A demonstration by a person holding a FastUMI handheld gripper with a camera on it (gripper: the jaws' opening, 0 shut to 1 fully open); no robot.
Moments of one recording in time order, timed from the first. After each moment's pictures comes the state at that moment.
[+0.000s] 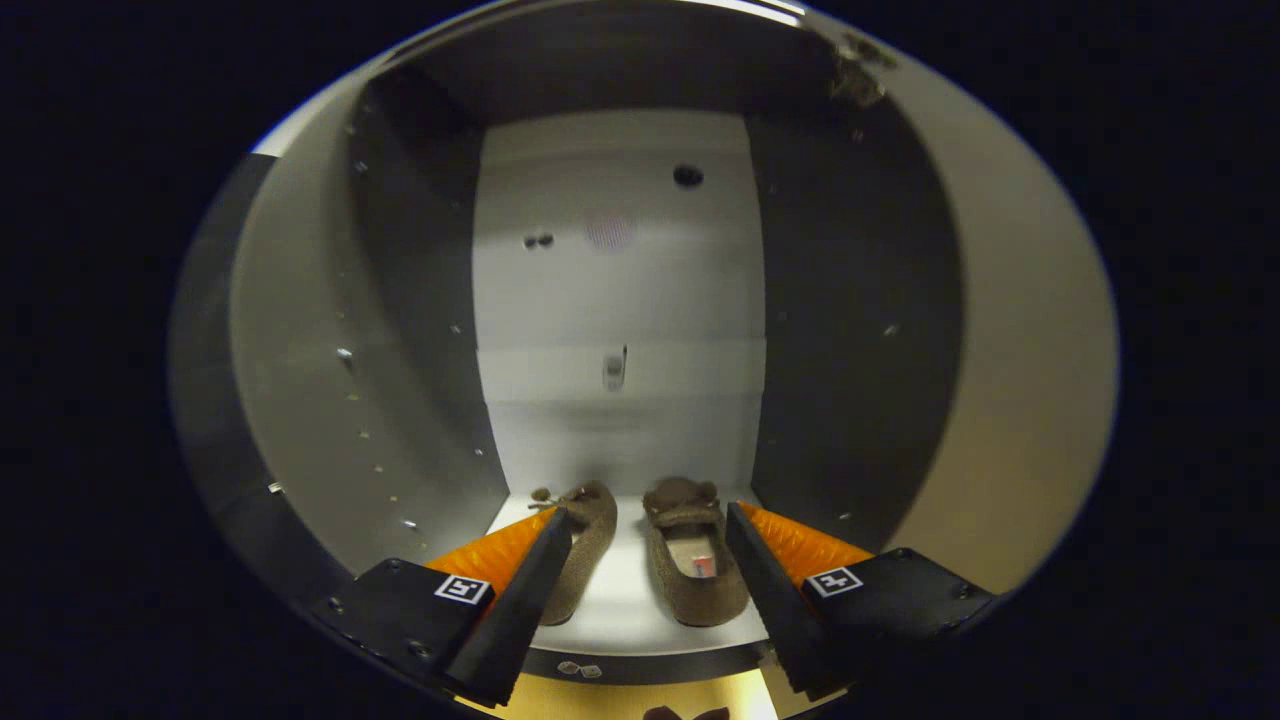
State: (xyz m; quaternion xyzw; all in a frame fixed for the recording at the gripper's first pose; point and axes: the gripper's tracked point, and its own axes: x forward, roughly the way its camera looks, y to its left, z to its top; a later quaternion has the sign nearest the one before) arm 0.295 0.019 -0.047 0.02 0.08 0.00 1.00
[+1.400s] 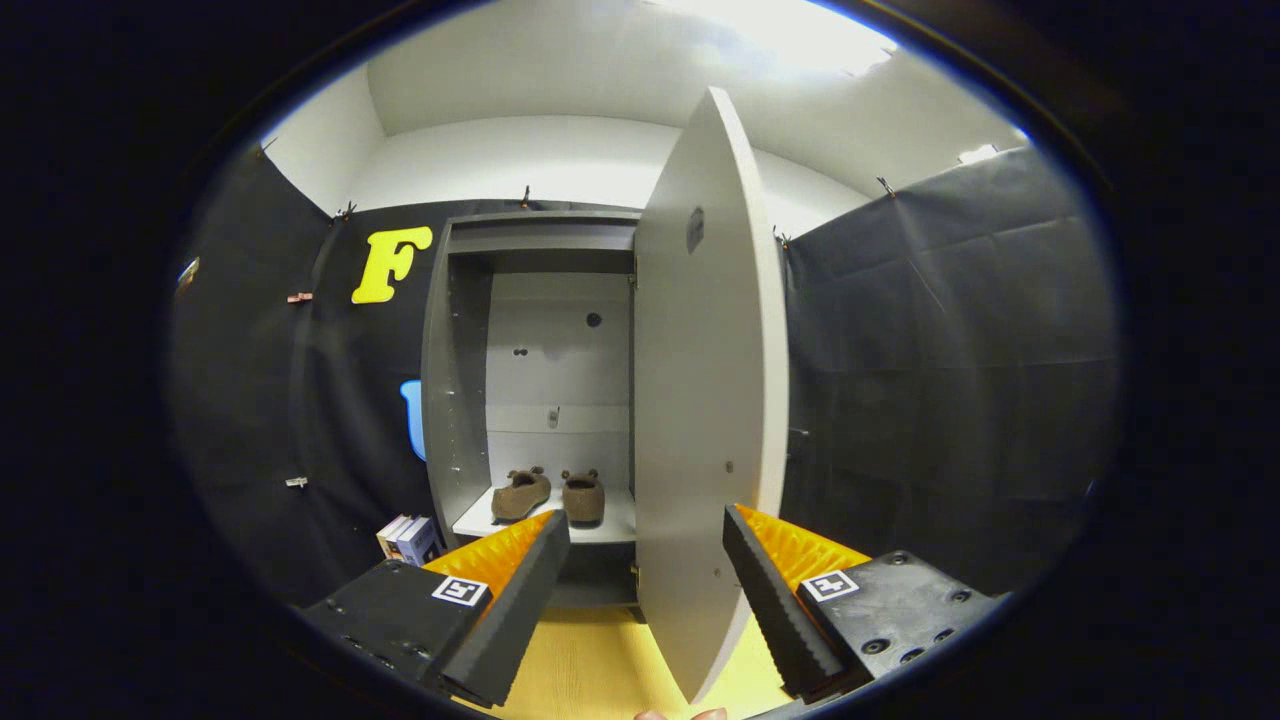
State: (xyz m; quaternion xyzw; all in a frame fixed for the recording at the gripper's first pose) arm -0.072 -0.105 0.005 0.01 -0.02 -0.05 1.00
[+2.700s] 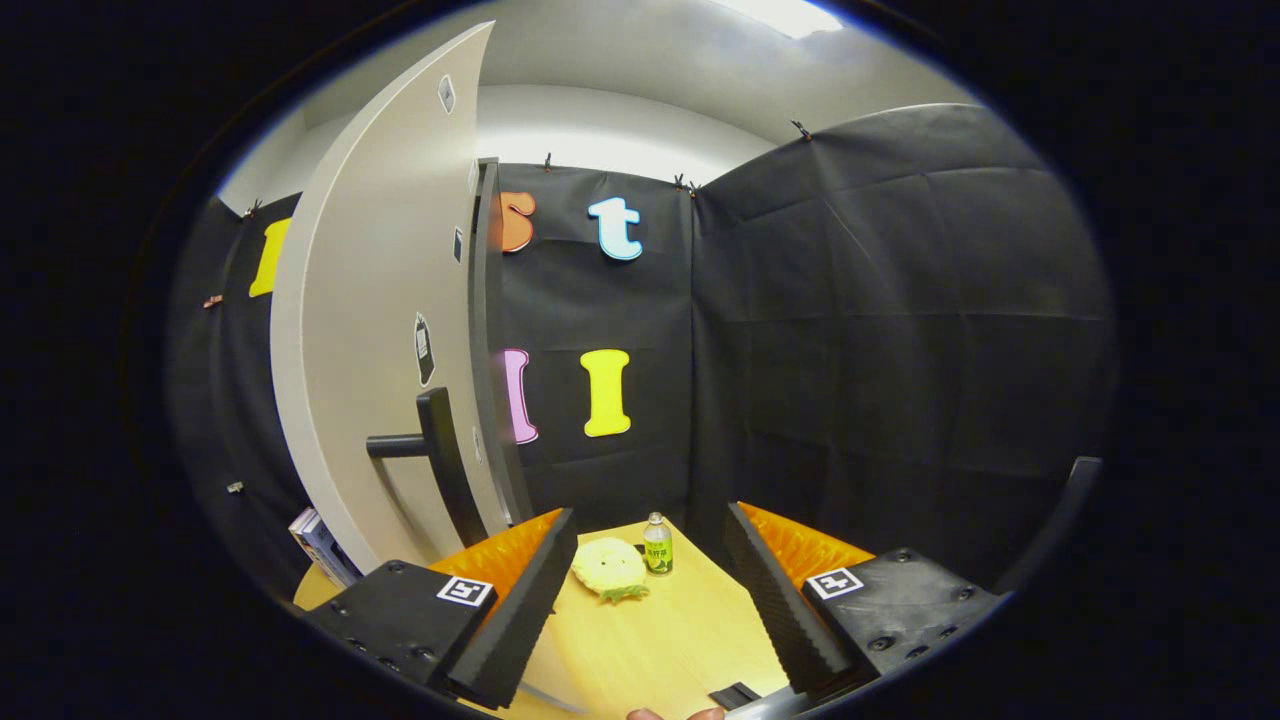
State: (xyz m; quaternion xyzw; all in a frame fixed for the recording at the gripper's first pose) arm -0.013 -0.271 -0.032 0.04 0.04 -0.17 0.98
